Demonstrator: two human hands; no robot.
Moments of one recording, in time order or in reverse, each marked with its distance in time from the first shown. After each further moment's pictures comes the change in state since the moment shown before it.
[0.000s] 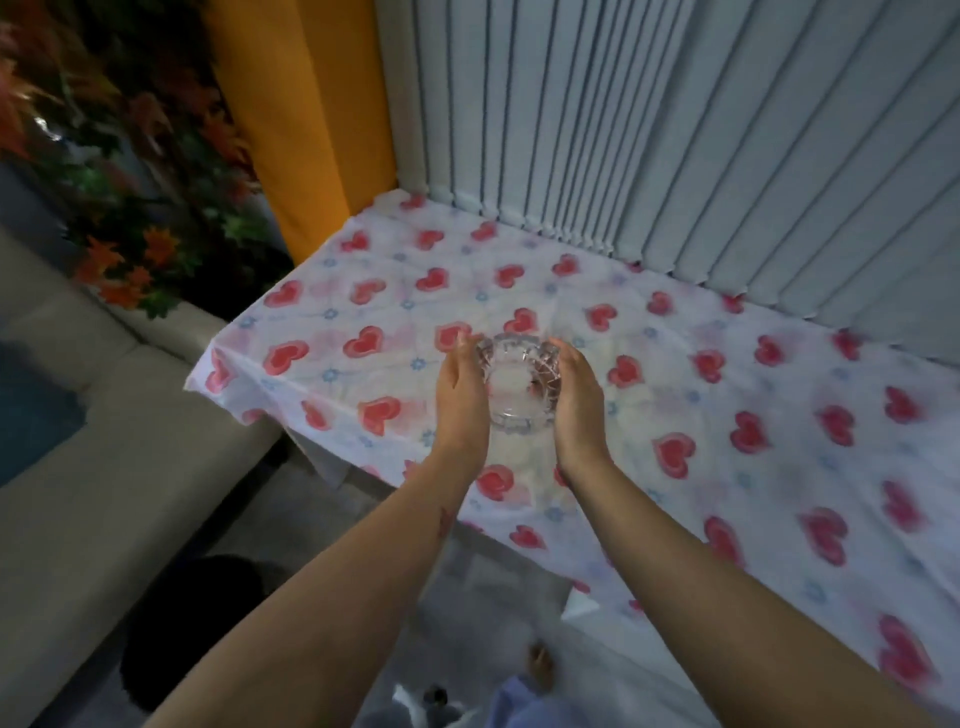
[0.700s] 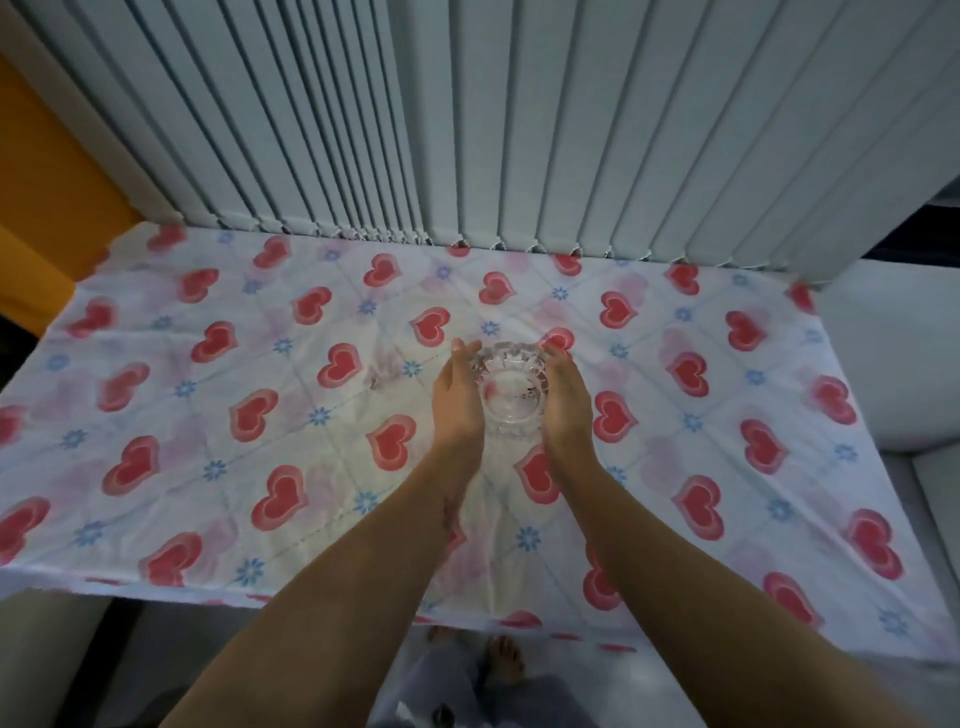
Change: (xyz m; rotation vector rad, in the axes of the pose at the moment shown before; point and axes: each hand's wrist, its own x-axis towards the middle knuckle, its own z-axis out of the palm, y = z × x) left_hand 0.070 -0.061 0.221 0.173 -0.296 -0.144; right_hand 0.131 0.045 -0.158 0.091 0.375 0.155
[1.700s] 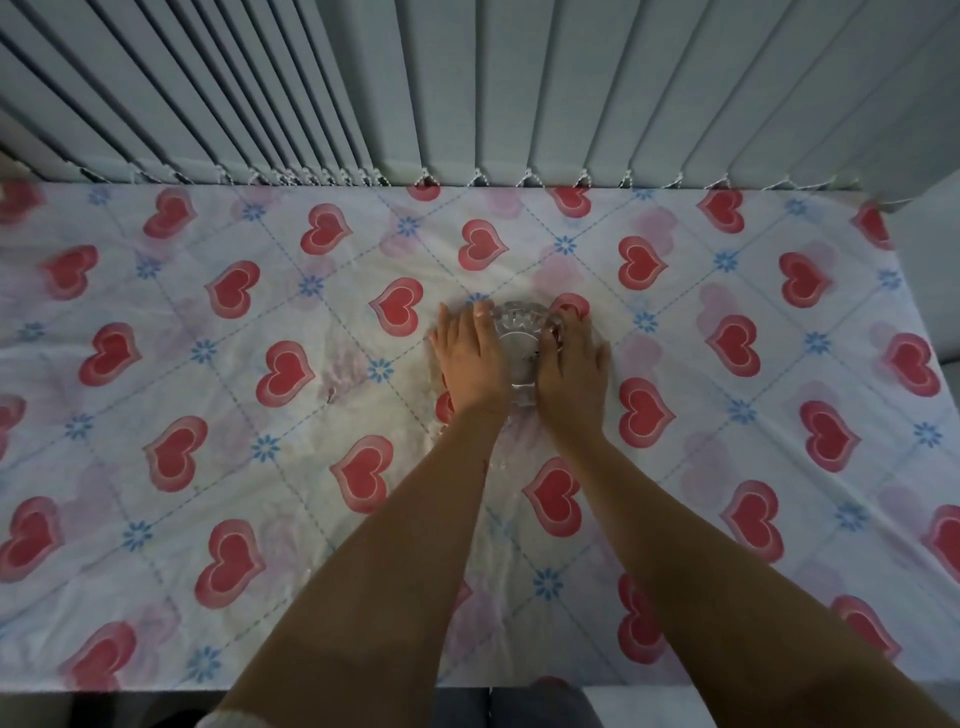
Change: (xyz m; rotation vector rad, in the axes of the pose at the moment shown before) left_hand 0.129 -0.060 0.053 0.514 0.021 0.169; right_hand 0.112 0.068 0.007 -0.871 0.055 -0.223
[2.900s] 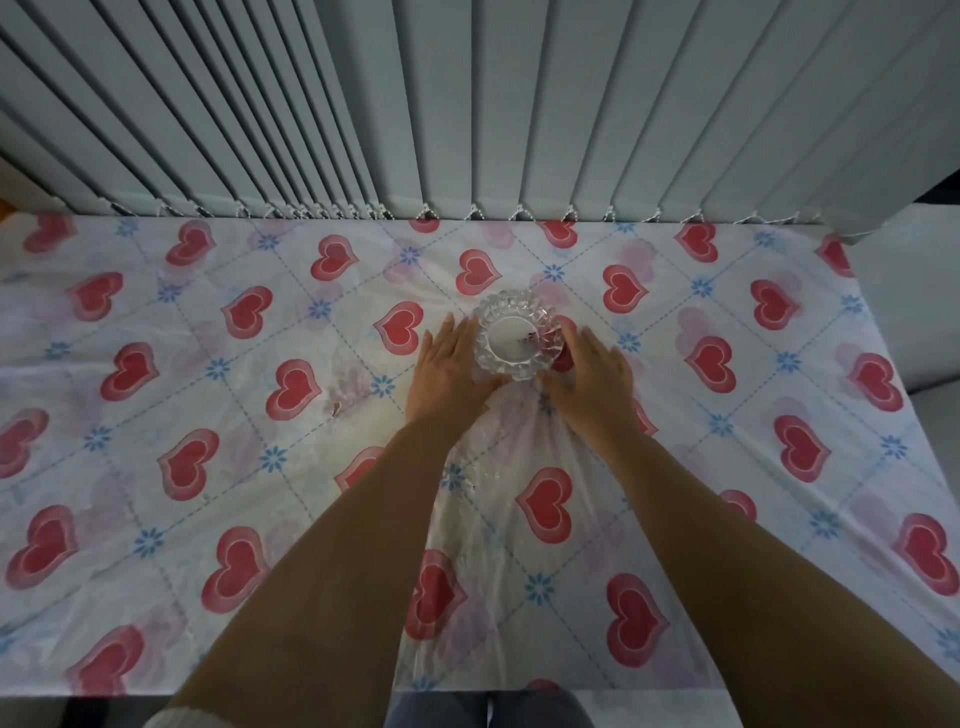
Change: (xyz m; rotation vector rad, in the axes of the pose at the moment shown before) left_hand 0.012 -0.016 -0.044 0.616 -0.239 0.430; right_hand 0.019 0.025 -0.042 -0.240 -0.144 -0.158
